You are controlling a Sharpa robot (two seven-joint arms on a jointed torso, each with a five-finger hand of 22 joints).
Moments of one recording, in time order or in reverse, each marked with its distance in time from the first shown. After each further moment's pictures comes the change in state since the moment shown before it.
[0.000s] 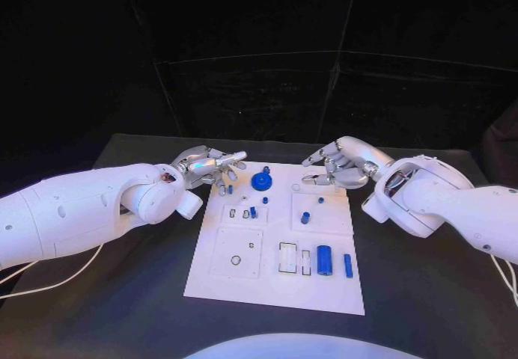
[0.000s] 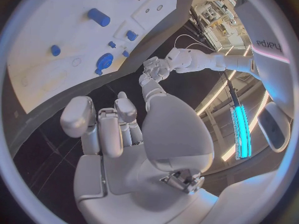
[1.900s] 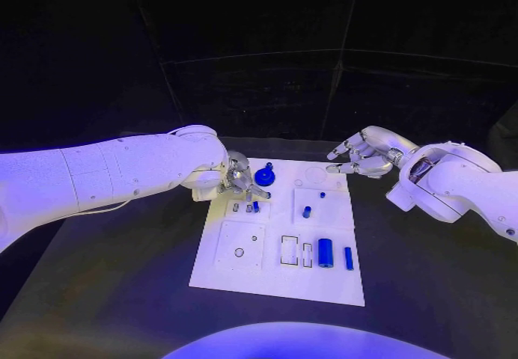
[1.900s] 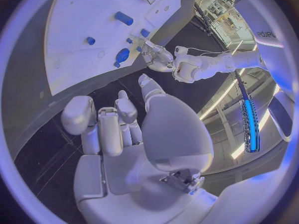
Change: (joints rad) left arm 0.149 0.277 -0.098 -0.135 -0.689 0.338 -0.663; left_hand -0.012 0.095 -0.245 0.108 0.003 -0.174 -0.044 0.418 0.386 -0.117 -0.045 0.670 0.623 -0.003 -0.039 0.162 0.008 -0.086 0.025 -0.018 0.657 0.786; right arm 0.020 -0.037 0.000 -0.069 0.023 0.088 -0.041; right_hand -0.001 0.008 -0.009 -0.002 0.017 0.022 -0.010 0.016 0.003 0.007 -0.007 0.005 -0.002 0.000 0.000 -0.023 -0.024 0.000 -0.007 -0.007 -0.013 -0.026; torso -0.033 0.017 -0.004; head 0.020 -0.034
